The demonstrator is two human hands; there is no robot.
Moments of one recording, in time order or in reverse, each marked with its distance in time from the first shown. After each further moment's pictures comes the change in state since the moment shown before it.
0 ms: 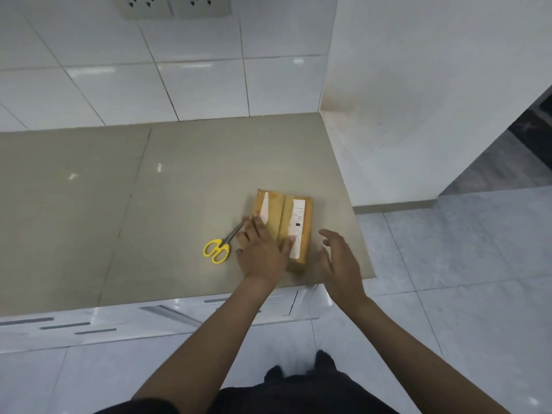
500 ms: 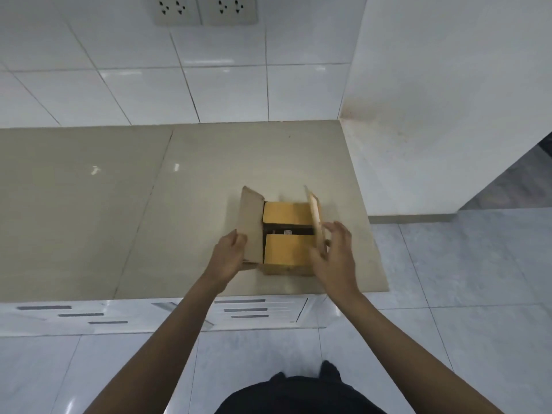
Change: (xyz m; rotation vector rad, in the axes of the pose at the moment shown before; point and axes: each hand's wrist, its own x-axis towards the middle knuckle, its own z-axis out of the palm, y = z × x) left_hand 0.012 -0.077 -0.056 -1.026 -0.270 -0.257; right_hand 0.024 -0.033 0.016 0.091 0.009 0.090
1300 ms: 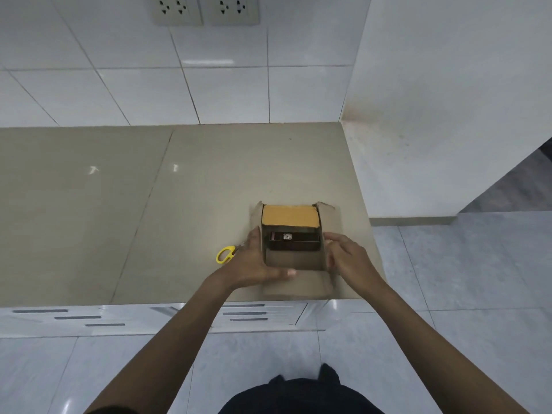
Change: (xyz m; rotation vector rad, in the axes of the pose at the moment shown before) left_hand 0.028 -0.015 0.019 0.562 -0.257 0.218; right_hand 0.025 -0.004 -0.034 0.078 -0.302 0.178
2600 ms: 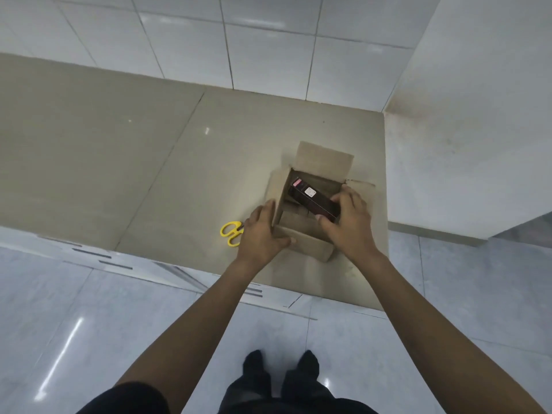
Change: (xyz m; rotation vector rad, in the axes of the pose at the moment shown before) left_hand 0.022 0.010 0.035 0.034 0.511 -0.093; right_hand 0.086 0.001 0.004 -0.413 0.115 -0.395
